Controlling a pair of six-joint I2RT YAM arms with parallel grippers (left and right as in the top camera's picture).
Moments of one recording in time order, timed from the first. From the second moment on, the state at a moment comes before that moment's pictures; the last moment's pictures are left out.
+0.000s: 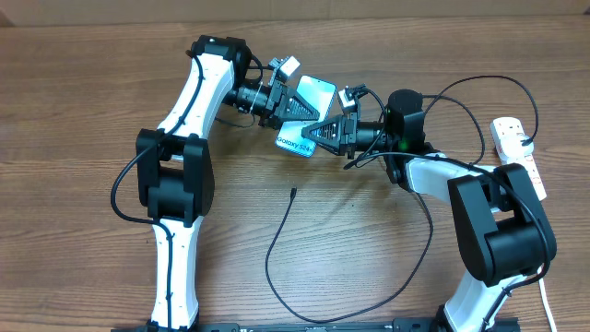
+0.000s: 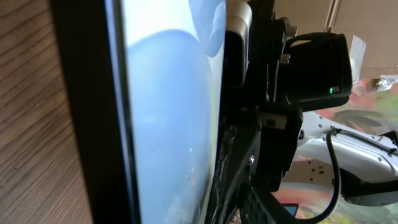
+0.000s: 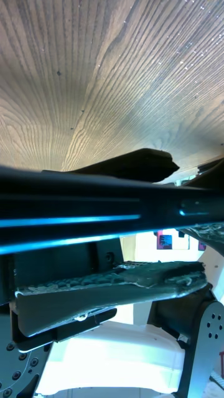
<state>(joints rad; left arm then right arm) -0.21 2.42 2.14 -1.50 1.30 0.31 0.26 1.93 0.91 0.75 -1.18 1.19</state>
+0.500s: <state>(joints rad) -0.21 2.42 2.14 -1.46 1.30 0.24 0.26 1.93 0.92 0.74 -1.24 1.20</state>
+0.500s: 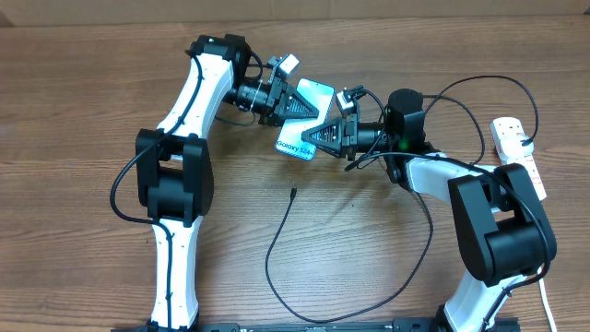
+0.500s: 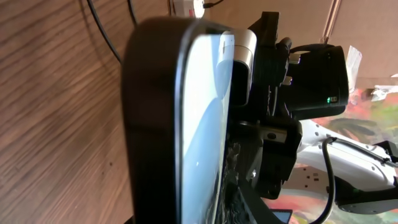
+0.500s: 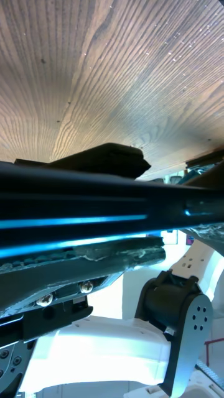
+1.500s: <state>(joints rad) -0.21 2.42 2.14 -1.49 1.31 0.24 0.26 1.93 0.92 0.74 -1.32 1.19</state>
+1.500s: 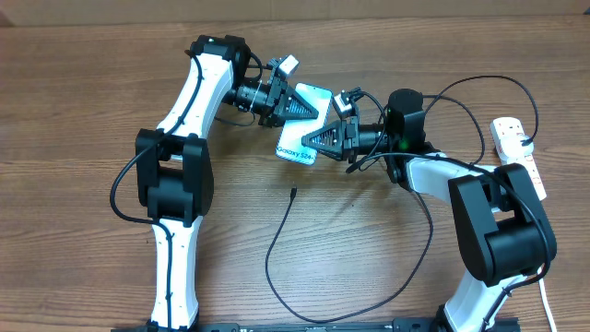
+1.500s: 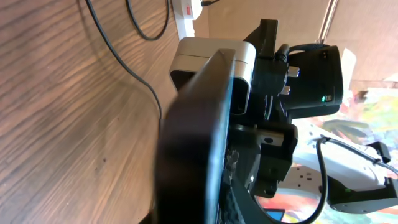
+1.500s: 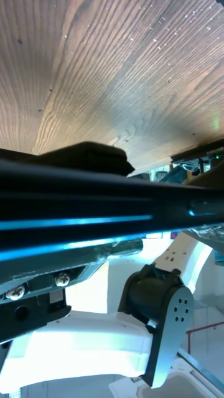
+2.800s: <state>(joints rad) -0.07 2.42 2.14 -1.63 0.86 -0.05 0.22 1.94 0.94 0.58 -1.31 1.28</state>
